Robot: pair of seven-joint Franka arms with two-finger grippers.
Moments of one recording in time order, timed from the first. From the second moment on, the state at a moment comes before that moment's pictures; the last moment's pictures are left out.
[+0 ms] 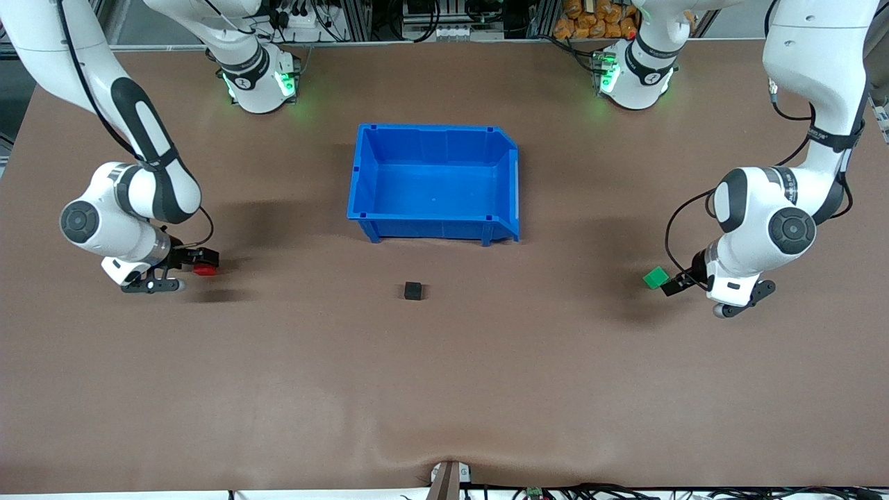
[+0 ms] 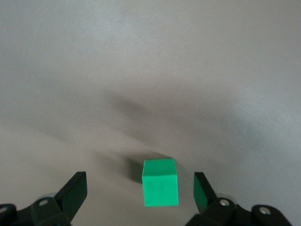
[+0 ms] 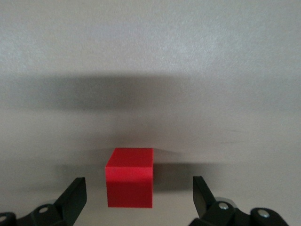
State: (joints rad) left arm 0.03 0.43 -0.04 -2.03 0.06 2.40 -0.62; right arm -0.07 0.41 -0.08 -2.21 0.04 2.51 -0.22
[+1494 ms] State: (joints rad) left arm 0.01 0.51 -0.06 -2.01 0.06 2.40 -0.78; right arm -0.07 0.44 -0.08 -2.18 0.04 2.48 -0.22
